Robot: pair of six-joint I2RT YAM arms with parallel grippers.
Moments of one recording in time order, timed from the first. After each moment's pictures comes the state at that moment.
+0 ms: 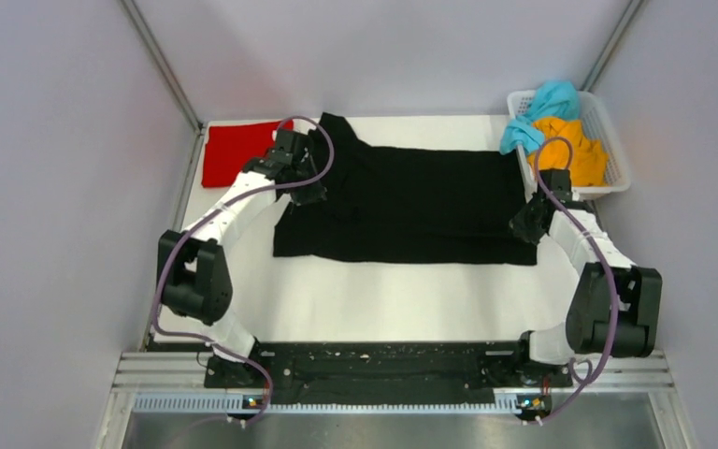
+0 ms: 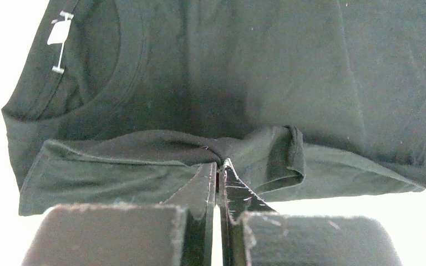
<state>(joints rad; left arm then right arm) -0.32 1.63 1.34 -0.62 0.06 -0.63 -0.11 1.39 0.89 -0.52 0.03 0.65</state>
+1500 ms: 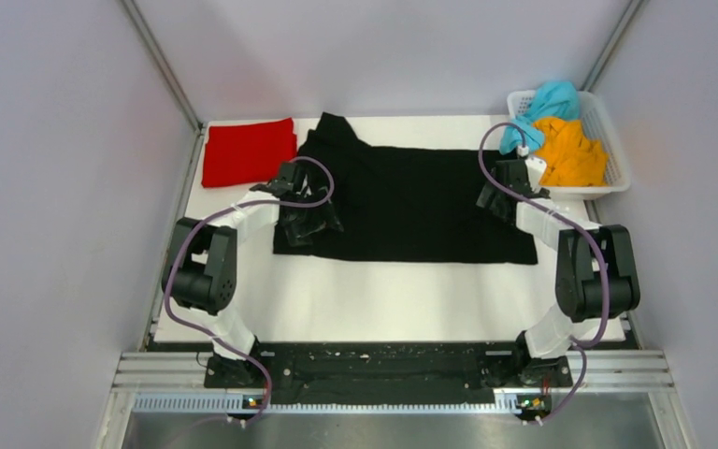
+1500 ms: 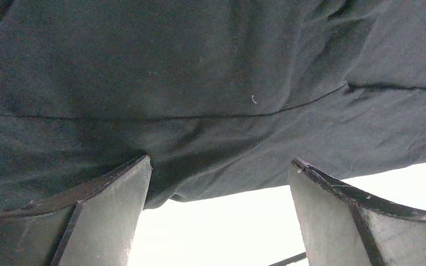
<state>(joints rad) -0.27 1.73 1.10 -0.47 0.25 -0.63 0.11 1.63 0.92 -0.16 0.42 0.46</state>
